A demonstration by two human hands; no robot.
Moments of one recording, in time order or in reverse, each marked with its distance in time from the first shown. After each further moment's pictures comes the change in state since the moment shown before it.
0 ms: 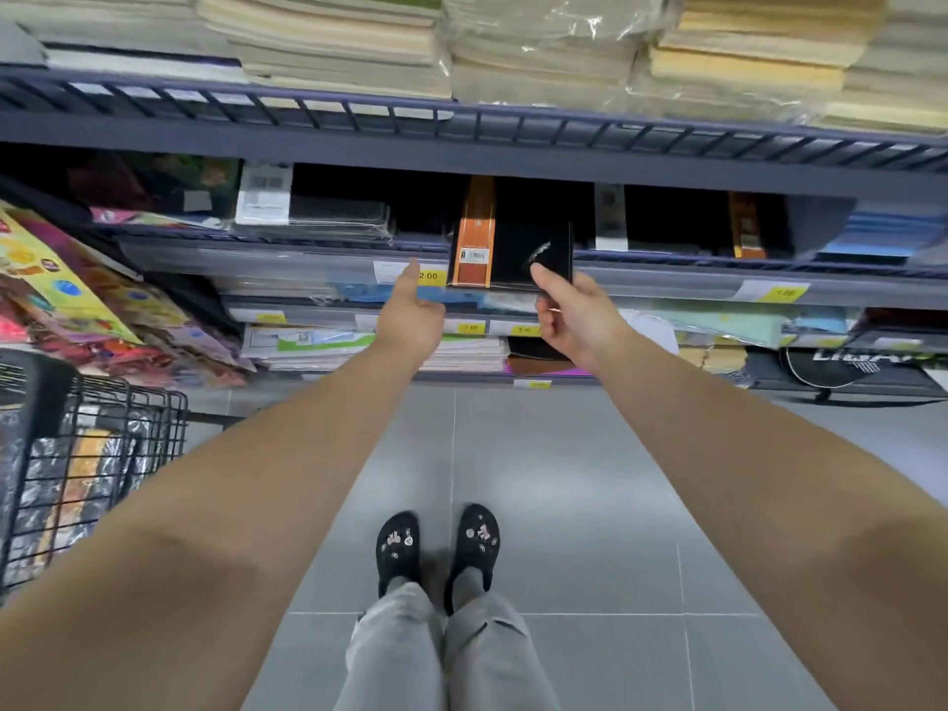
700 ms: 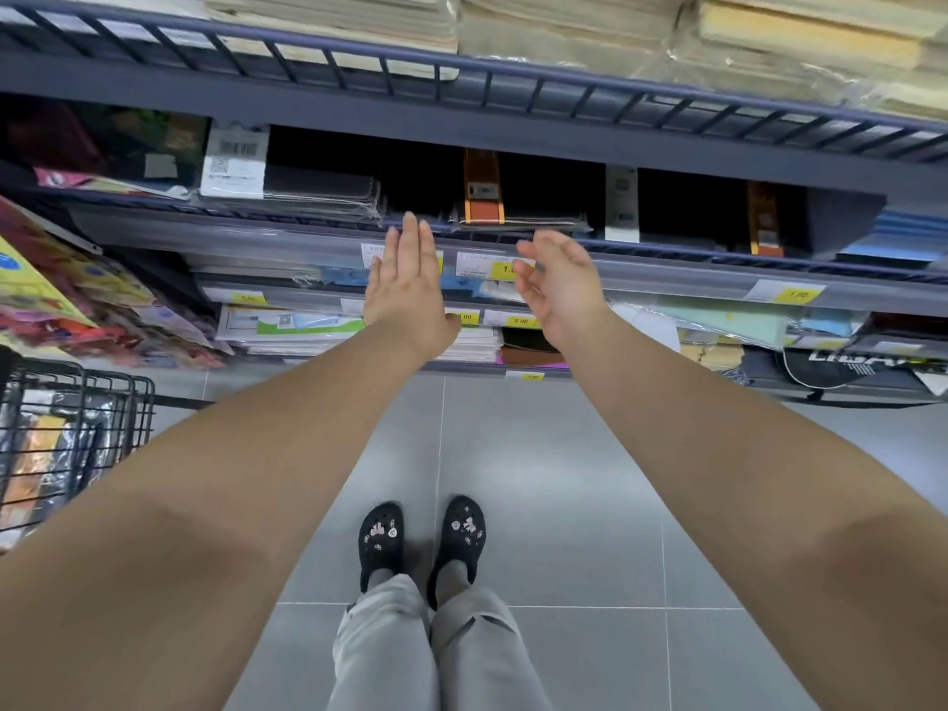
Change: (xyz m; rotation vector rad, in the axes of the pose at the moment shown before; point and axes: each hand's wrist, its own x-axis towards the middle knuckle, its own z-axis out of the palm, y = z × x) left_hand 0.022 -0.008 0.005 1.229 0.116 0.337; right_hand 0.040 0.003 0.029 0.166 0.153 -0.083
